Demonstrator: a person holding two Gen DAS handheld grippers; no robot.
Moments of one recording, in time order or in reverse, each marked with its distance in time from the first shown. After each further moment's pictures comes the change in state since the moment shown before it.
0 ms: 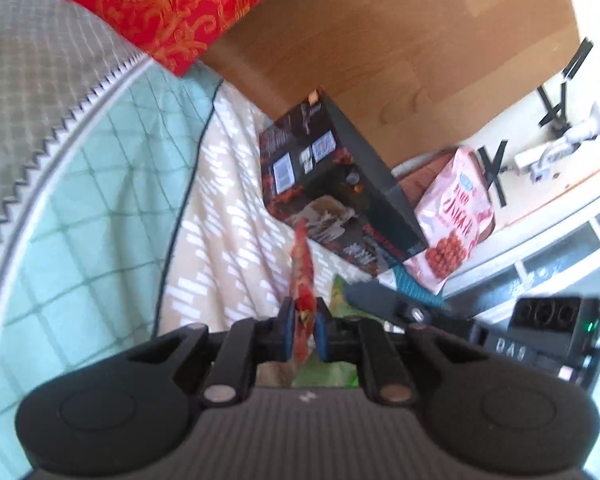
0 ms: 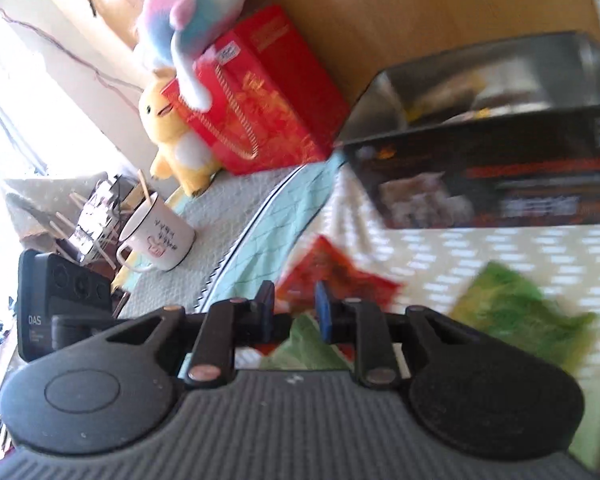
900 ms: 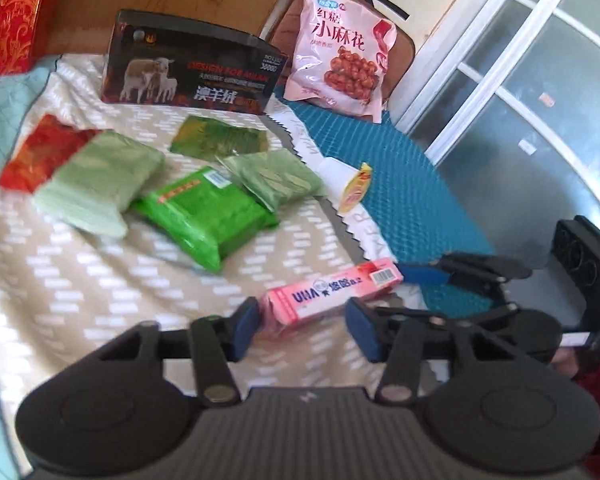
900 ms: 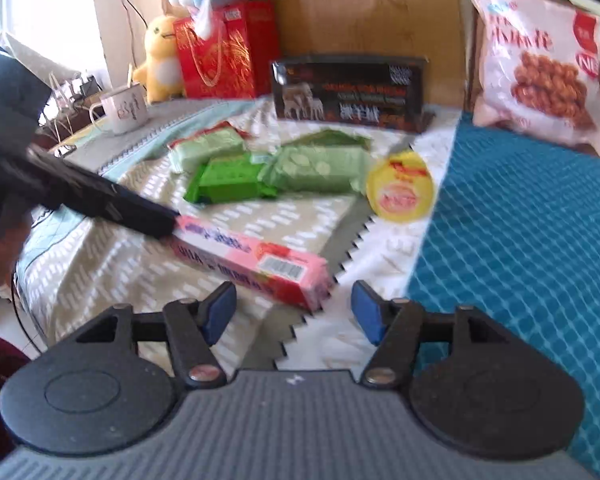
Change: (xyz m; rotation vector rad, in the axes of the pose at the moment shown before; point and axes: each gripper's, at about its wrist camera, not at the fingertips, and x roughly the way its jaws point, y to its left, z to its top) left arm 0.016 -0.106 -0.139 0.492 0.233 0.053; right arm -0.118 -0.030 -0.151 -0.381 -0.060 -0.268
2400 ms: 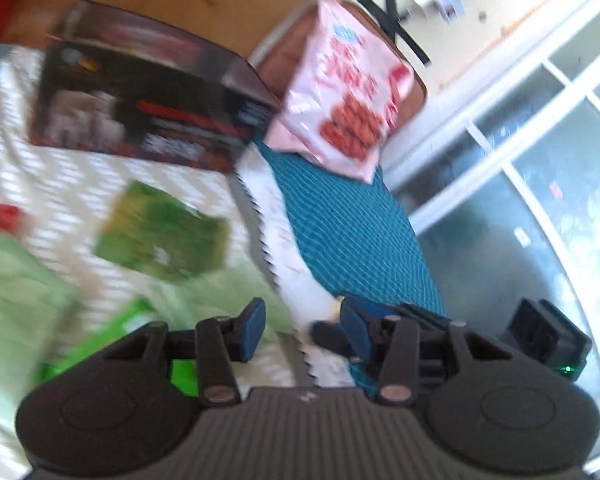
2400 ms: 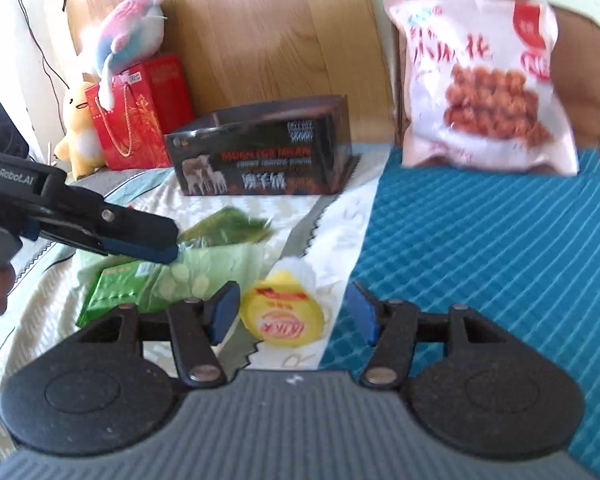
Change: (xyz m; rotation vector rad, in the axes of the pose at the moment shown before) left arm 0.065 0.005 0.098 -0.146 -0.010 -0.144; right arm 0.018 -0.068 0.051 0.165 -0.092 -0.084
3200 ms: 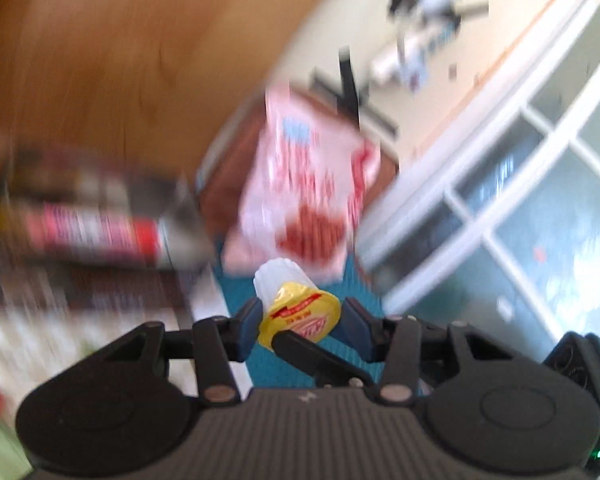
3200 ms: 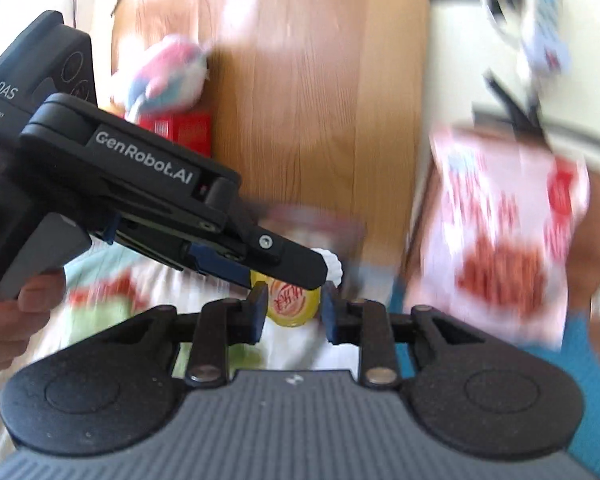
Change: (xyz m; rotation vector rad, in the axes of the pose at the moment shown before) left arm -0.025 -0.043 0.099 0.072 -0.194 0.005; right arm -0.002 0.039 0.092 -0.287 -0.206 -0.064
